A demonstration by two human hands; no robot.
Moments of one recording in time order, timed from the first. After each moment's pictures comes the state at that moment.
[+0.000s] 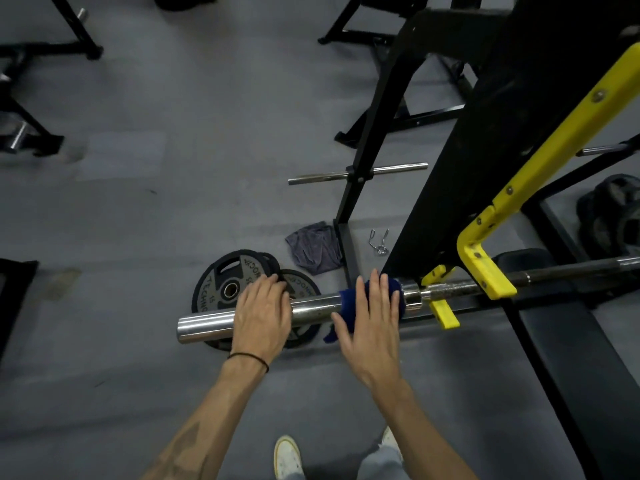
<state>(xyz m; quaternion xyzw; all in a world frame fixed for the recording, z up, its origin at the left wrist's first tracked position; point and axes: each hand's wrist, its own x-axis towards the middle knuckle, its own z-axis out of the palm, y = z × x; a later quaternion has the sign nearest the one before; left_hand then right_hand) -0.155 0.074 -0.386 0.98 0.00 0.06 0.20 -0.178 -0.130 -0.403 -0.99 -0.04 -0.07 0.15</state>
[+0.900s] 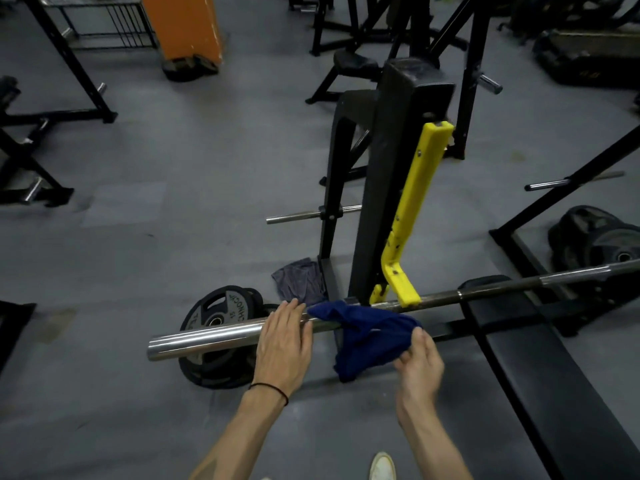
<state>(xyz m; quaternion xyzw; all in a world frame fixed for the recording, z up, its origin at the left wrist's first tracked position) -0.195 -0.045 -0.329 0.96 -0.02 0.06 0.28 -0.218 -0.246 -0.320 -0.51 0.34 -0.15 0.78</state>
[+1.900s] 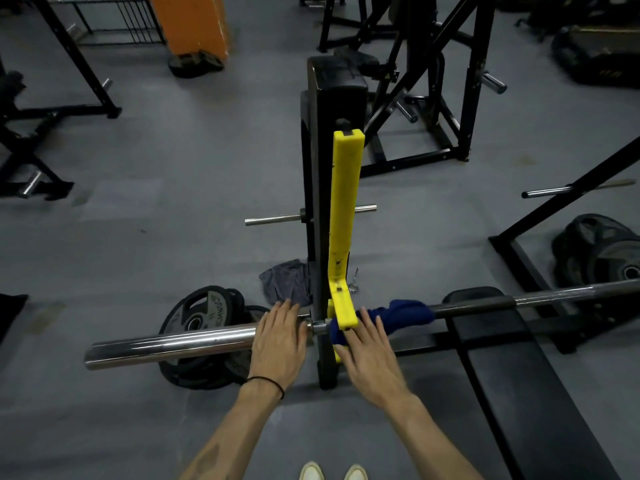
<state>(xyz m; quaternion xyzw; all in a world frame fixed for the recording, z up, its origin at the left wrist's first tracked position) -0.150 -0.147 -0.352 0.98 0.01 0.02 0.18 -0.155 -0.348 -0.387 -0.97 -0.18 0.02 0.16</state>
